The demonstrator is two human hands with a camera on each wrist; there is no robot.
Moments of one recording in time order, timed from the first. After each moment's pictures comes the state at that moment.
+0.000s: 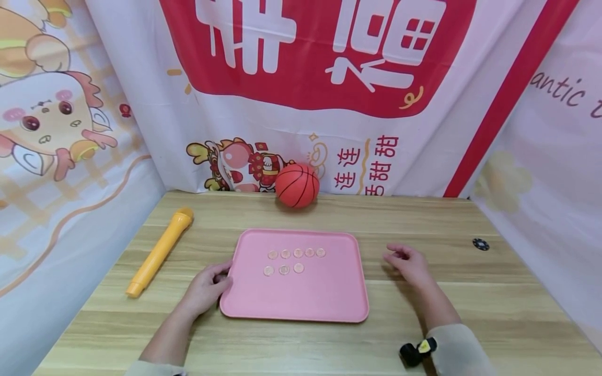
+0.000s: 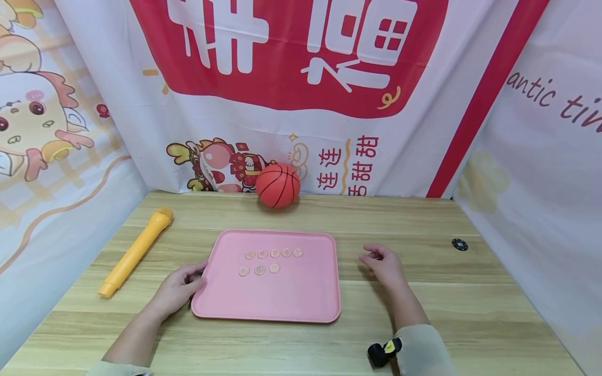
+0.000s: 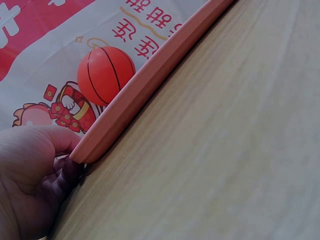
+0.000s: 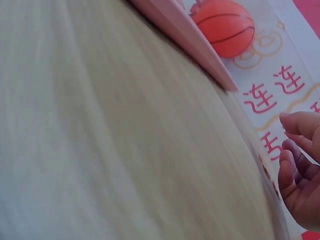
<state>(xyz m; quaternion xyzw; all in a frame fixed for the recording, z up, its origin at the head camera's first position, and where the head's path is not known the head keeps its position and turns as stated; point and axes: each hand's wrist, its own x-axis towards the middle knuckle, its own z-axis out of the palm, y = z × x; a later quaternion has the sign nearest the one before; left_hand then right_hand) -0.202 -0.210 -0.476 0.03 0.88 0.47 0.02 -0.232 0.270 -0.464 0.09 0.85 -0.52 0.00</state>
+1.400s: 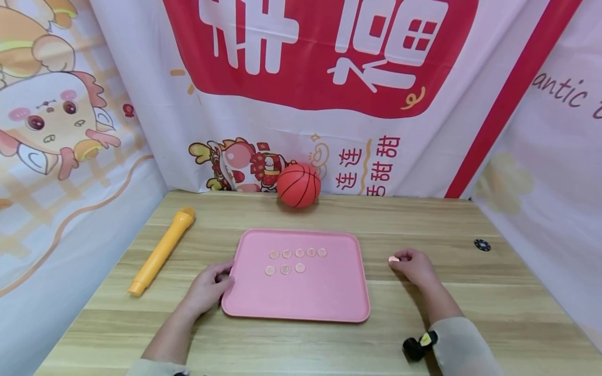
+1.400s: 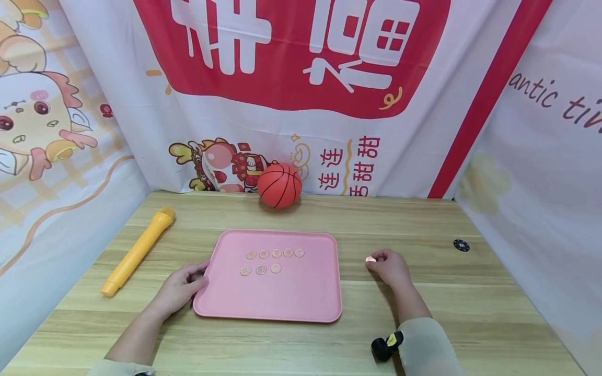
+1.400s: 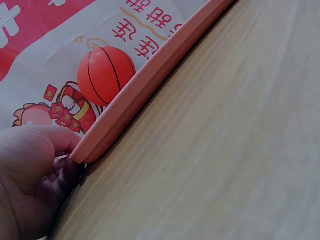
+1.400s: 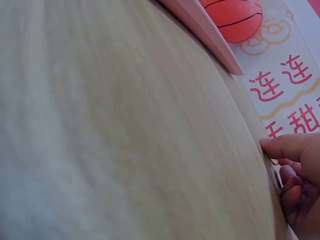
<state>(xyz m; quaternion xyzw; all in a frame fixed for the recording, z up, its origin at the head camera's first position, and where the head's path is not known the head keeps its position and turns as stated) -0.201 -0.210 -0.477 0.03 0.88 0.46 0.01 -0.235 0.285 -0.466 0.09 0.92 -0.38 0.02</state>
